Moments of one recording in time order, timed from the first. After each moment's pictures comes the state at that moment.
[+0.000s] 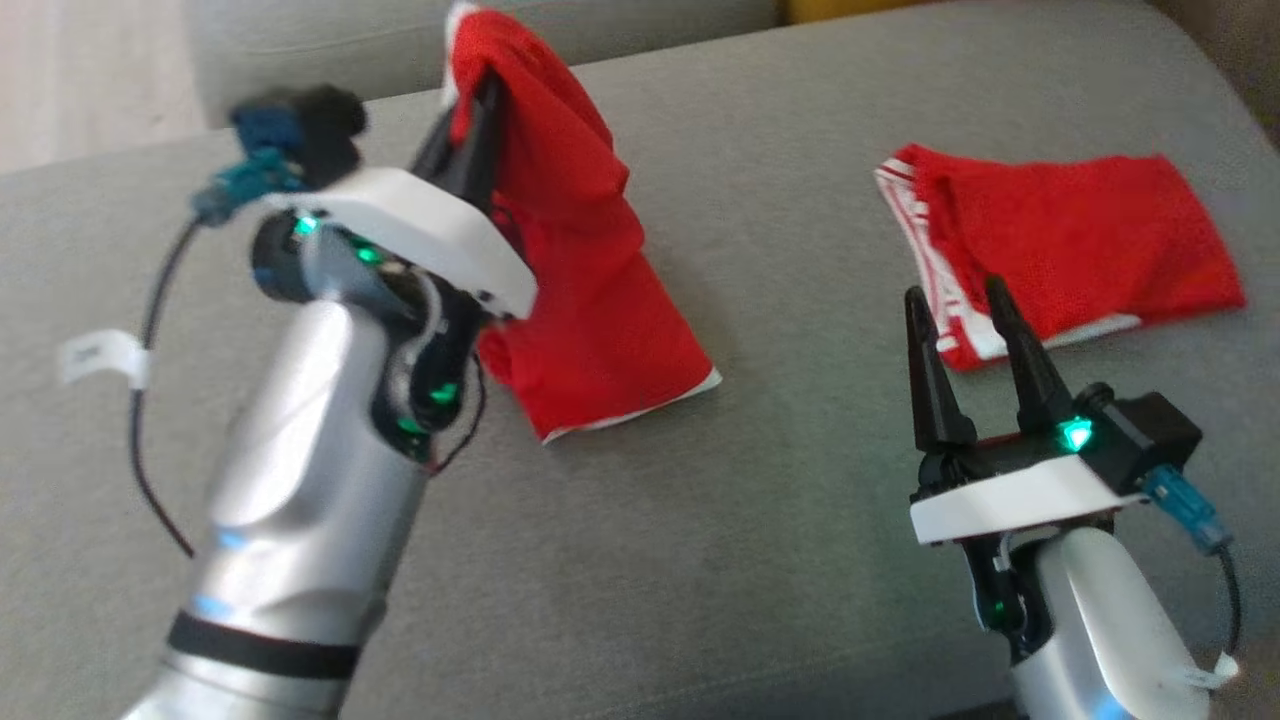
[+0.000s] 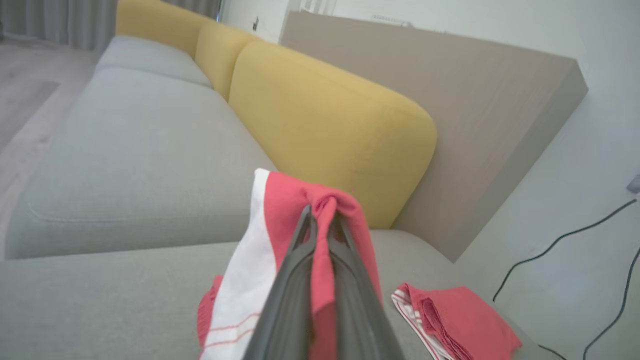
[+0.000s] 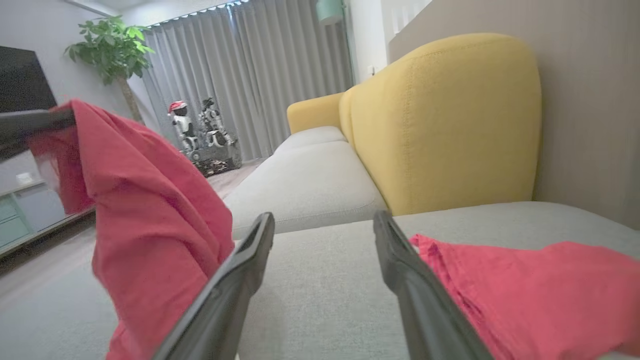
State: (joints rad) left arm -0.64 0.08 -0.40 0.28 -0.60 0.10 0.05; right arm -0.19 -0.05 0.16 0.22 0.24 0.13 -0.24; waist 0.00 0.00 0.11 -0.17
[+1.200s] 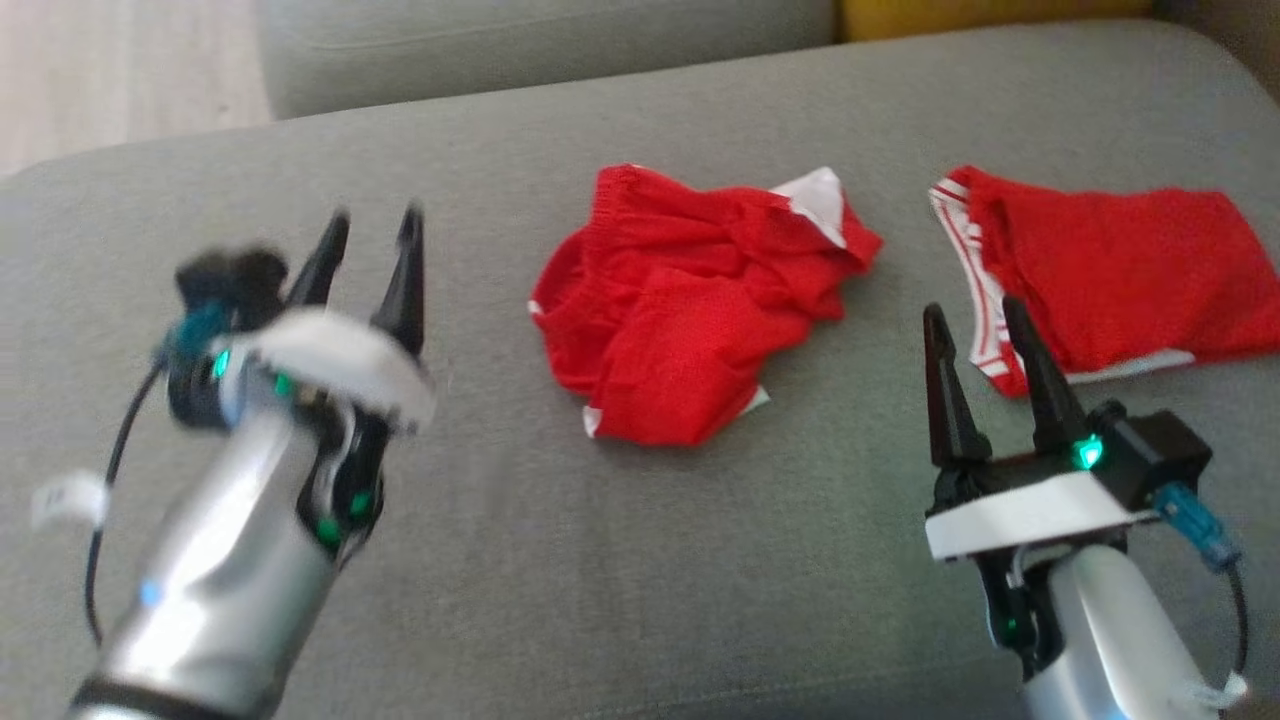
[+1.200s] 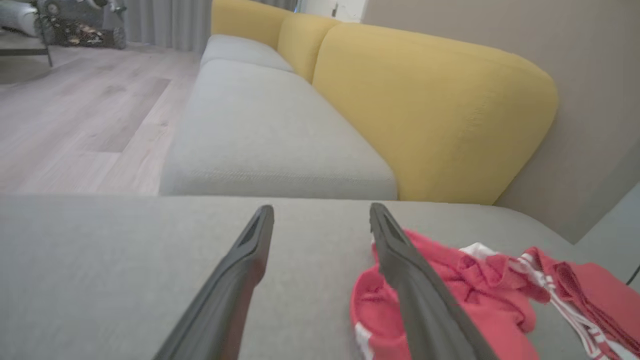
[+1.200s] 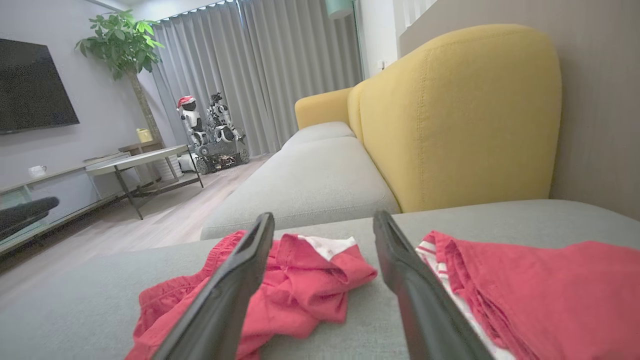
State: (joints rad) left arm -0.62 0.26 -0.62 0.55 -0.77 0.11 -0.25; right arm -0.19 -0.05 0.13 0.24 0.23 0.13 -0.25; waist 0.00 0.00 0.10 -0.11
